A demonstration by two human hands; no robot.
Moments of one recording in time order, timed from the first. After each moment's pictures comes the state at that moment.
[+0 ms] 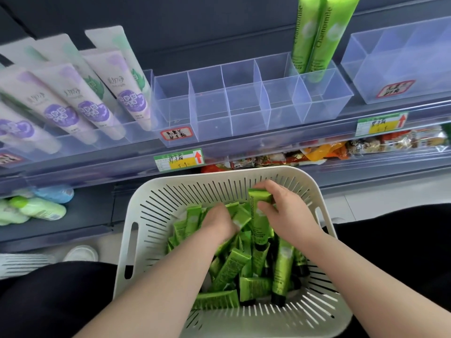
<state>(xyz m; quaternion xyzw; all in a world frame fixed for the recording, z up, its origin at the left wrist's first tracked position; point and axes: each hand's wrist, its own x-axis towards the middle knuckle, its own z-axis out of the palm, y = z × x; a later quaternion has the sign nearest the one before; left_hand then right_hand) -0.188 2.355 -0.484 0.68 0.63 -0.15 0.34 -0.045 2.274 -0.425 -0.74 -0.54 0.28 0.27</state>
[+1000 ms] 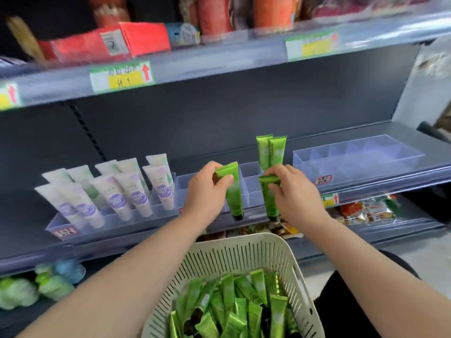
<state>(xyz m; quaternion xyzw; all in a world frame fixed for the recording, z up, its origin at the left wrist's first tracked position) -0.160 2.382 -0.238 0.75 0.42 0.39 0.33 -0.001 2.276 -0.243 -0.75 -0.57 -0.03 0.35</state>
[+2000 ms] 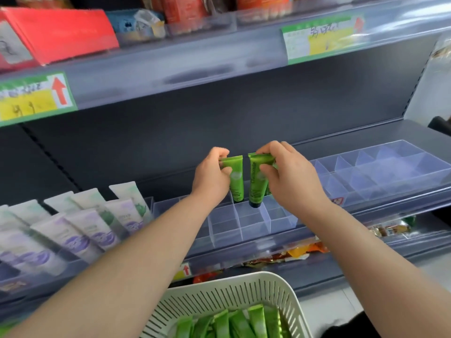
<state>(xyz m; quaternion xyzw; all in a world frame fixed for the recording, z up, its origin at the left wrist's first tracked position) -0.062 2.493 -0.238 0.78 0.44 0.33 0.30 0.058 2.366 -0.214 -0.71 -0.57 -0.06 0.41</state>
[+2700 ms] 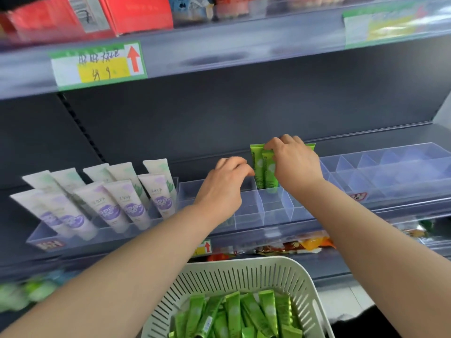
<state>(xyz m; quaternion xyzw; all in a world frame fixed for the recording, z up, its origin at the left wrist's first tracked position) -0.131 2.455 -0.245 0.92 0.32 0.22 0.04 0.038 2.411 -0.229 -0.77 -0.59 -0.15 0.19</state>
